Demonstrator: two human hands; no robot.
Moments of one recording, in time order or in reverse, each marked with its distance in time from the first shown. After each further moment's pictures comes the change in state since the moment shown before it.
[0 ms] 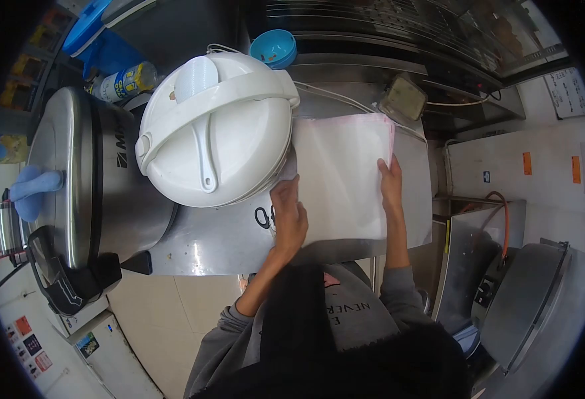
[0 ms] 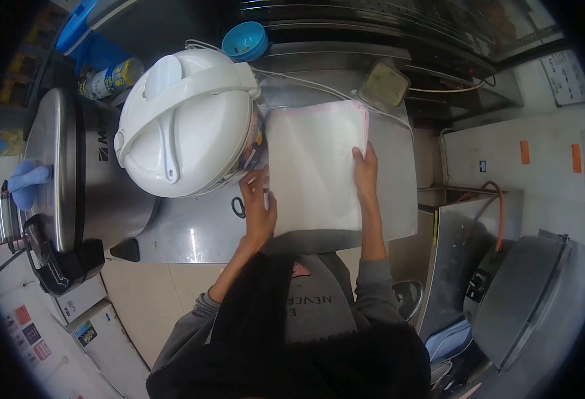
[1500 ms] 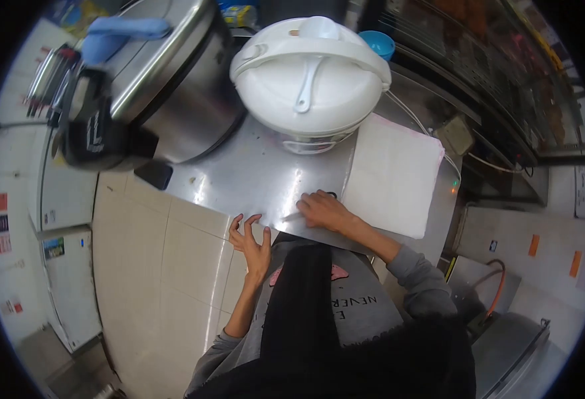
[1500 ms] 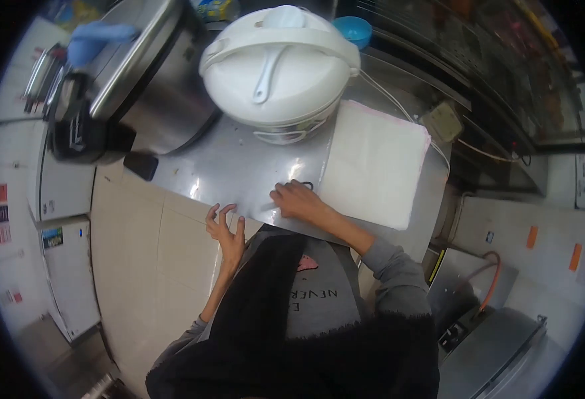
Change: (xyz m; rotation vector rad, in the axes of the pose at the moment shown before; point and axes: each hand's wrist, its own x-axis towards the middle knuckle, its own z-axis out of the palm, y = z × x) left_hand -0.182 -0.036 -0.065 0.349 0.608 -0.502; right_hand -0.141 -0.001 0.127 -0.698 -1.190 -1.322
